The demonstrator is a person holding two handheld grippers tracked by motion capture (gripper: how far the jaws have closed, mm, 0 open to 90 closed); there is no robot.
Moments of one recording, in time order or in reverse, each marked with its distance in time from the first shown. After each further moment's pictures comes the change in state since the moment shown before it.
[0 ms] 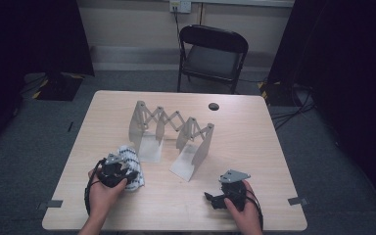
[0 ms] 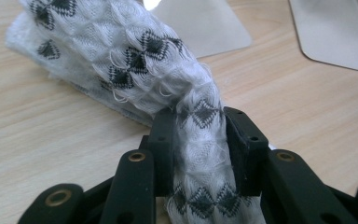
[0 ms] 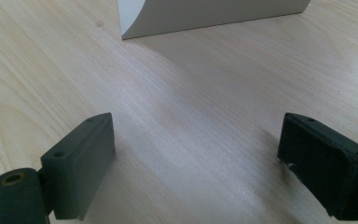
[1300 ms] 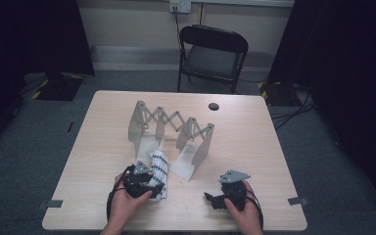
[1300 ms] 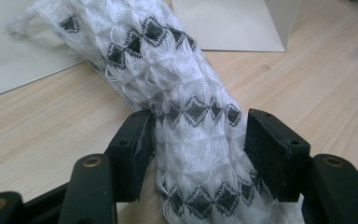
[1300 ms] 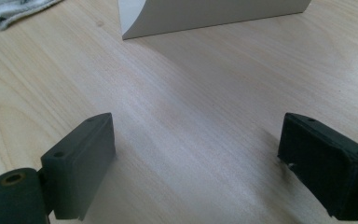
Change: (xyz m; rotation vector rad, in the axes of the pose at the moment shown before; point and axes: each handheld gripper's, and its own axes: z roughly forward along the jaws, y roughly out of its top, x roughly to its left) left arm -0.071 0.004 0.023 0.048 -0.122 0.182; right arm 0.000 0.000 0.000 0.001 0.000 0.000
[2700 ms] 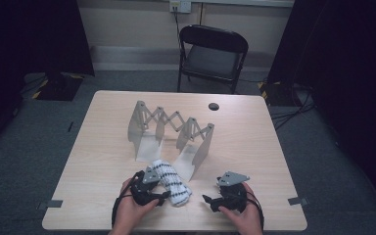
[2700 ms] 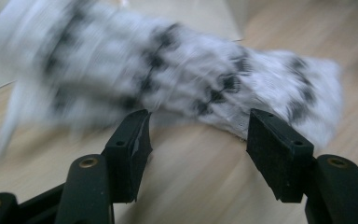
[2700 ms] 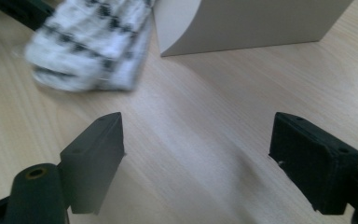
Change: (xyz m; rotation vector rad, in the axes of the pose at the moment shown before) left arm -0.030 -0.002 0.004 0.005 -0.026 0.111; right arm 0.016 0.012 -0.017 -0.006 0.032 -0.059
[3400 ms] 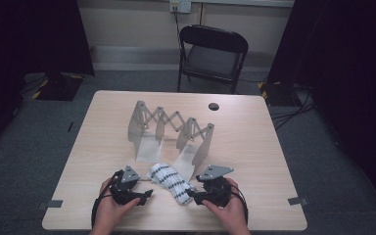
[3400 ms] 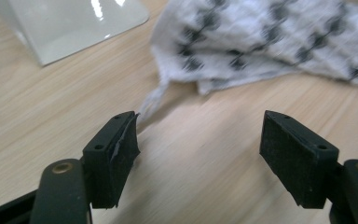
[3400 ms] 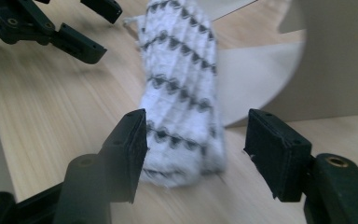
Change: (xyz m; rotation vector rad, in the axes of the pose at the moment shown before) left arm 0.045 -0.030 -0.033 0.007 0.092 -0.031; right arm 0.028 0.047 0.013 -0.033 0.116 0.006
